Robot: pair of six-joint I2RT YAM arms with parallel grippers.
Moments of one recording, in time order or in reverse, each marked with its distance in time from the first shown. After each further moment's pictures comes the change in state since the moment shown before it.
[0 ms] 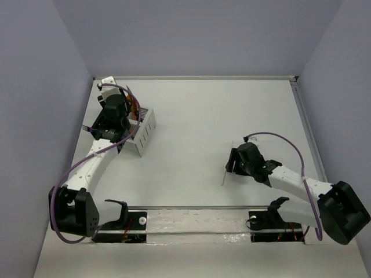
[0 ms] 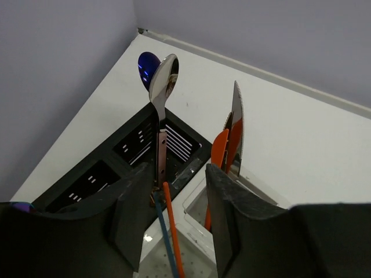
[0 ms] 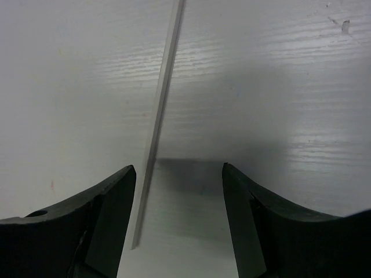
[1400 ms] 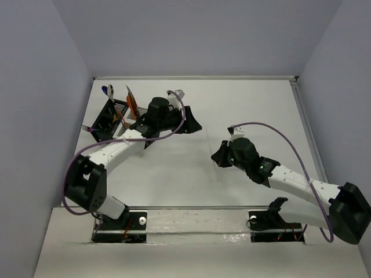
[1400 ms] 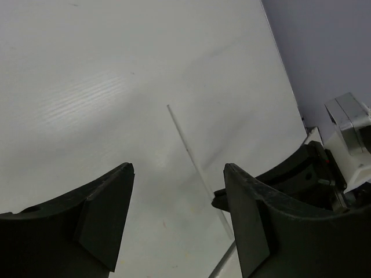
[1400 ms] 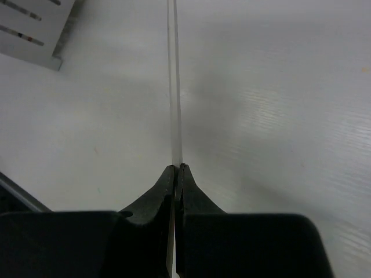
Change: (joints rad) left arm -0.331 0.241 0.102 -0.074 0.944 -0.340; right arm 0.177 -0.044 0.130 0.149 -0.051 -0.071
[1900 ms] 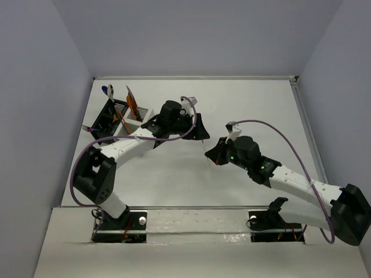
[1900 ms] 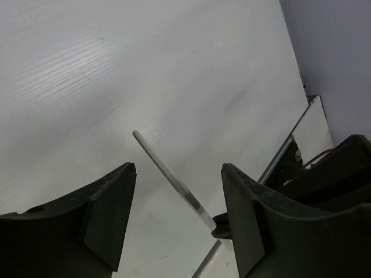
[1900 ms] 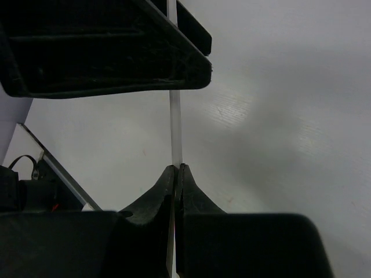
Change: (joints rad) left arm -0.104 0.107 0.053 -0.049 0.045 0.003; right arm 0.000 -0.006 0.000 0.157 -0.164 -0.016
